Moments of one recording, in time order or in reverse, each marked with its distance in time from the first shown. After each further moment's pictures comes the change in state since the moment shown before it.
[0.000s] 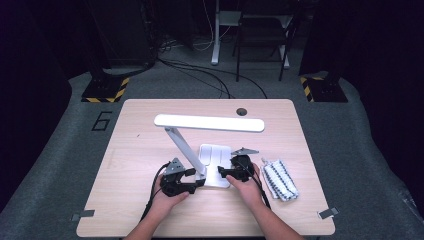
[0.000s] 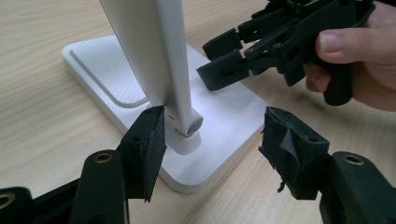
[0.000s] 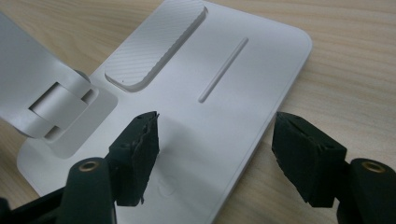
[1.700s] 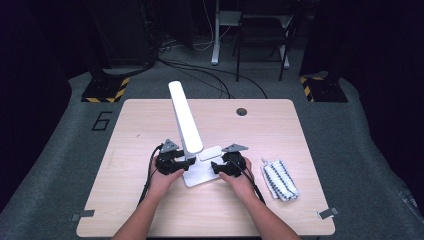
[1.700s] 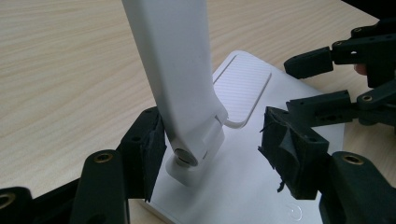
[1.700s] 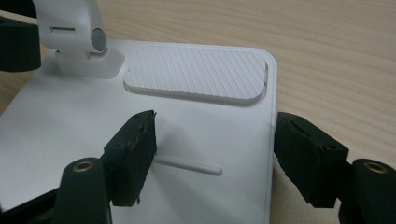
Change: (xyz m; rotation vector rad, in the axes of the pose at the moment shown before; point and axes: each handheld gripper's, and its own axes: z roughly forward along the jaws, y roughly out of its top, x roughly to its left) left arm 0.059 0.023 0.009 0.032 0.199 -0.047; right arm 0.013 0.016 0.022 -0.036 -0.028 -0.093
